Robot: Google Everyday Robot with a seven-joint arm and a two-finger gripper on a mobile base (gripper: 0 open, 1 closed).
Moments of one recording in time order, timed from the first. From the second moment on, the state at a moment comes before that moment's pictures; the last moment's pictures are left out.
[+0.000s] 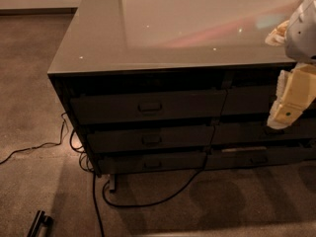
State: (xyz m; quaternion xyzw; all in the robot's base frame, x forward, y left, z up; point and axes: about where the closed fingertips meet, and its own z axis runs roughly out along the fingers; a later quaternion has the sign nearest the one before) arm 0.438 -0.217 0.976 -0.60 0.78 -0.03 0.16
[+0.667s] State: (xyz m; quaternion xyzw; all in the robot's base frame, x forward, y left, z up) arm 0.447 -0.204 0.968 -0.62 0.76 -0.02 0.17
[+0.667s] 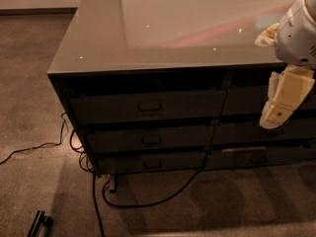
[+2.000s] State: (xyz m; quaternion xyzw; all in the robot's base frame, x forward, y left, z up) arm 0.483 -0.166 0.872 -0.63 0.76 0.04 0.16
